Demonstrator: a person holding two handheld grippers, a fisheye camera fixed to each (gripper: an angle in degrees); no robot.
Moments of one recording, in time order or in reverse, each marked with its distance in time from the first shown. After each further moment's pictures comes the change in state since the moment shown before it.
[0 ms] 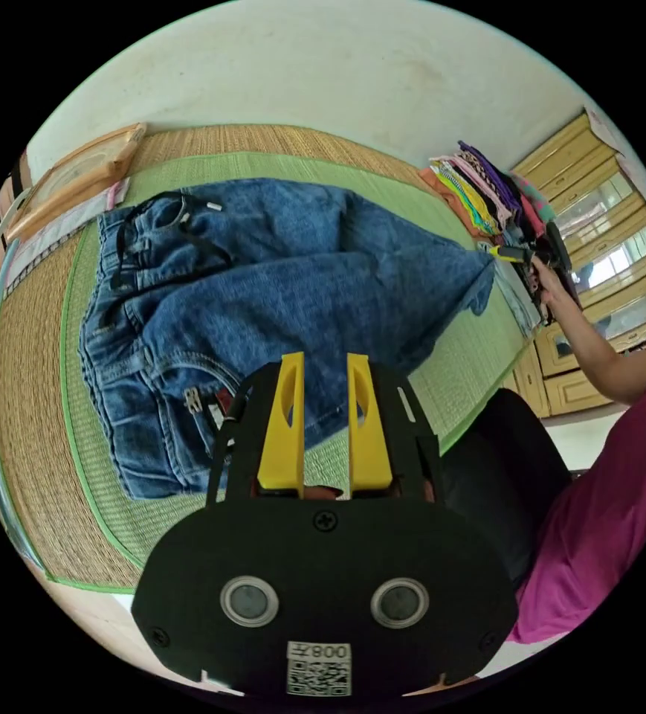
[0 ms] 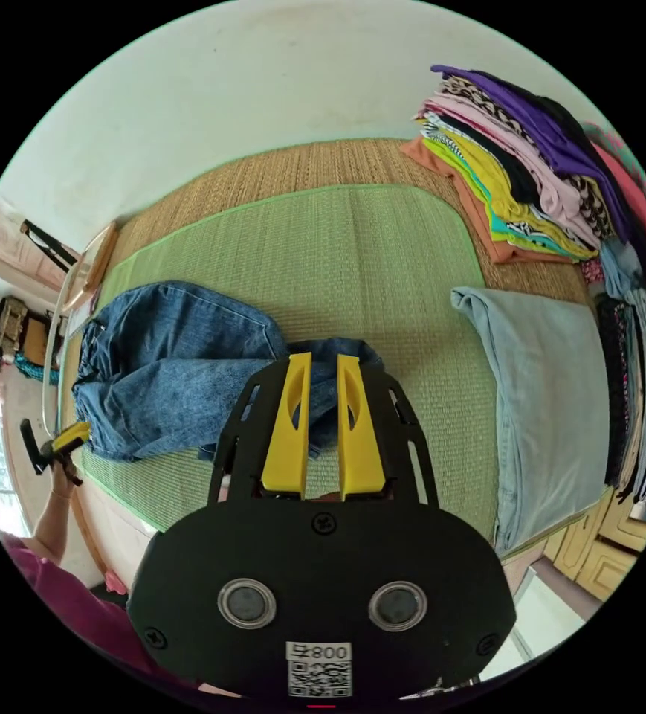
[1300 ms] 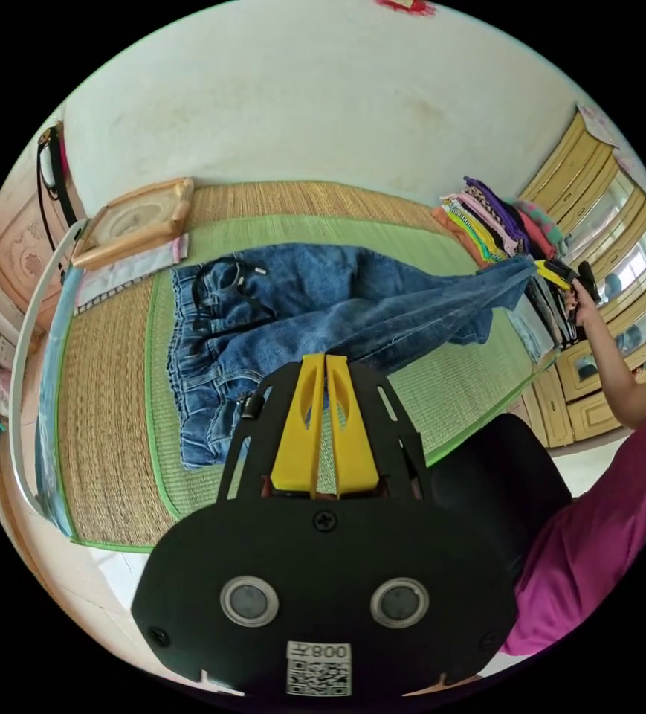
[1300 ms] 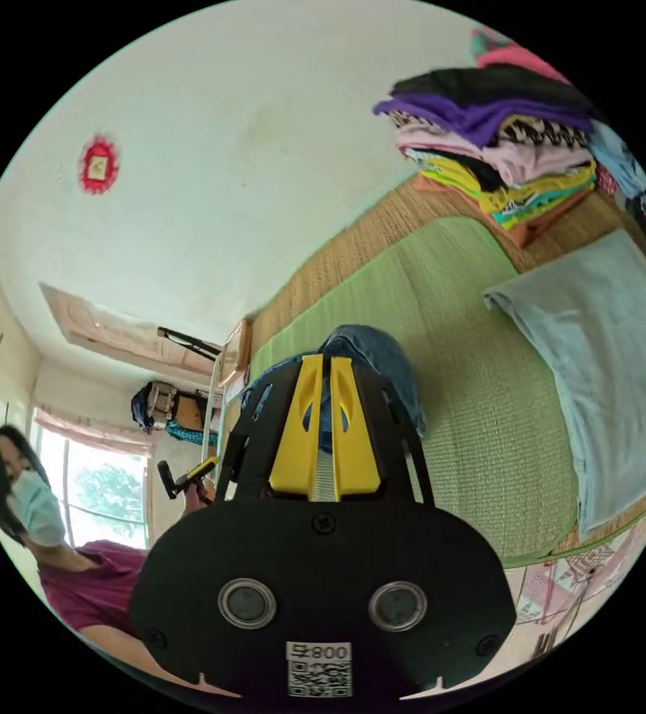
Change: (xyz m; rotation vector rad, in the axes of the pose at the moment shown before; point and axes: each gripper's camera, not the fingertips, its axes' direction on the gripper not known) left arm 0.010 -0.043 -0.212 0.168 -0.148 -0.031; right arm 0.164 0.115 -0.159 0.224 -0.595 0.143
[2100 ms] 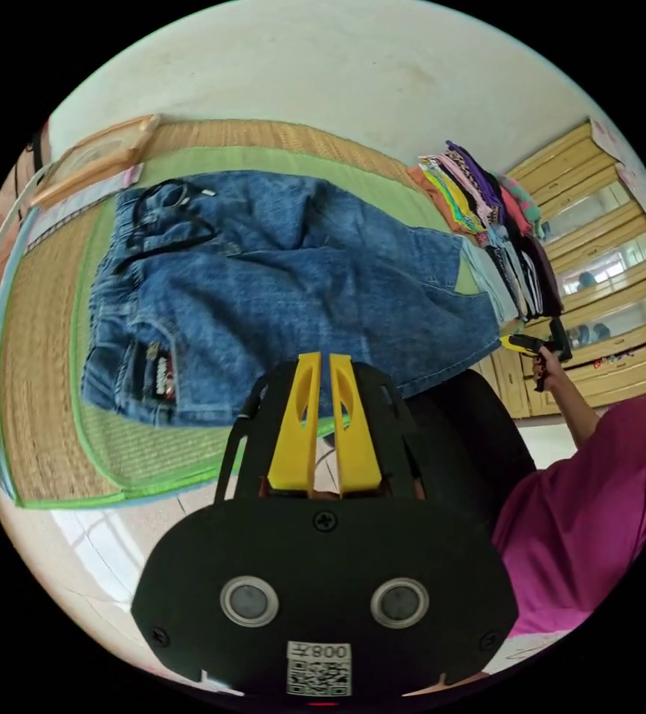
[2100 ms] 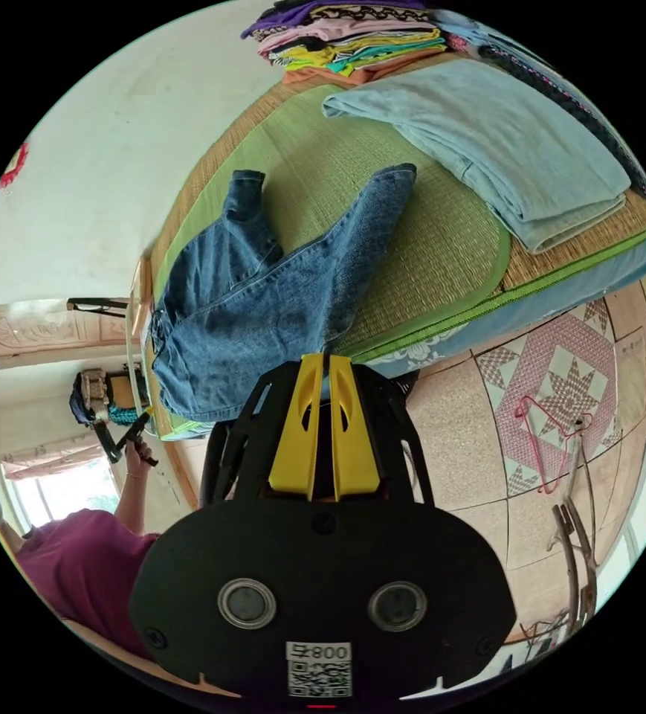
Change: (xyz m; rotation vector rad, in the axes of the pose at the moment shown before) left arm 0.024 -0.081 -0.004 -0.178 0.200 -0.017; right arm 0.047 0.243 0.040 -0.288 0.272 0.265
